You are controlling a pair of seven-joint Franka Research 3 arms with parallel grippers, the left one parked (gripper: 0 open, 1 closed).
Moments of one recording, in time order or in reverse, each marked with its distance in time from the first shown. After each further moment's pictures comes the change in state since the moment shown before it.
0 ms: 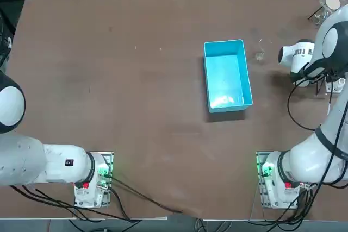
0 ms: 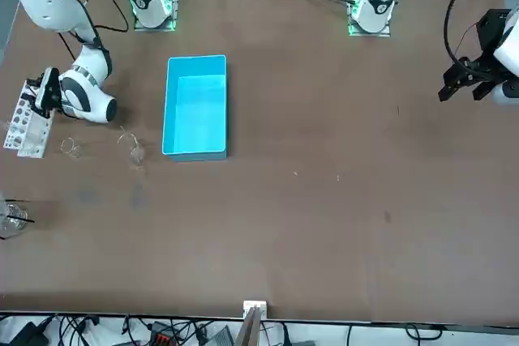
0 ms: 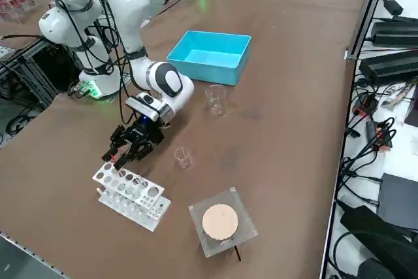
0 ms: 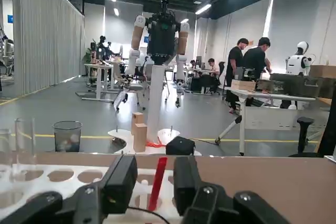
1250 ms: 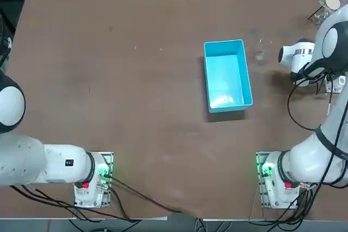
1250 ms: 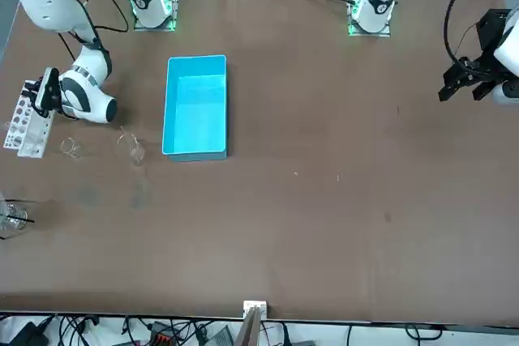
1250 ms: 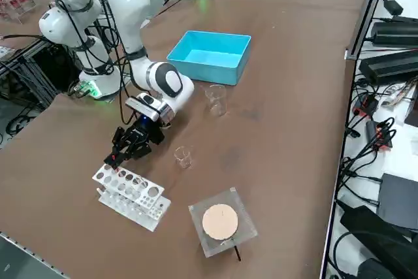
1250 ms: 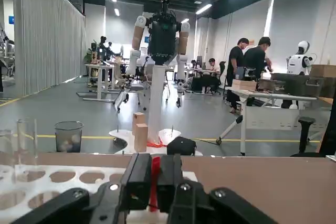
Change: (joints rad) arm -0.001 0.000 0.000 0.001 -0.004 0.001 0.002
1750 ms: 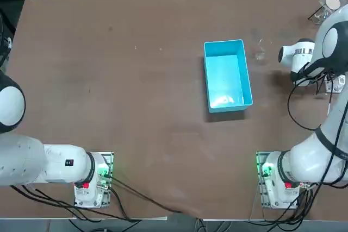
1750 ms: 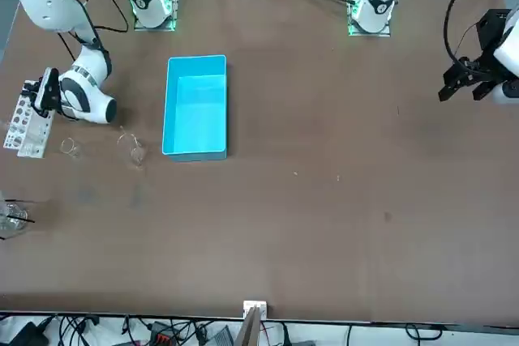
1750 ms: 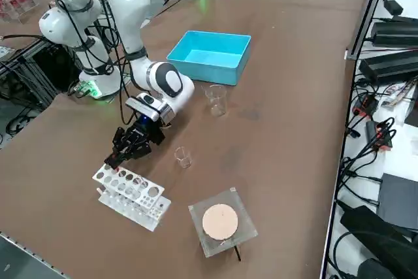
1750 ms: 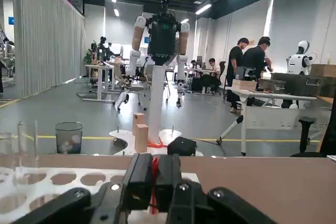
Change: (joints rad) arm -0.002 0.000 -0.001 0.005 -0.001 0.000 0.000
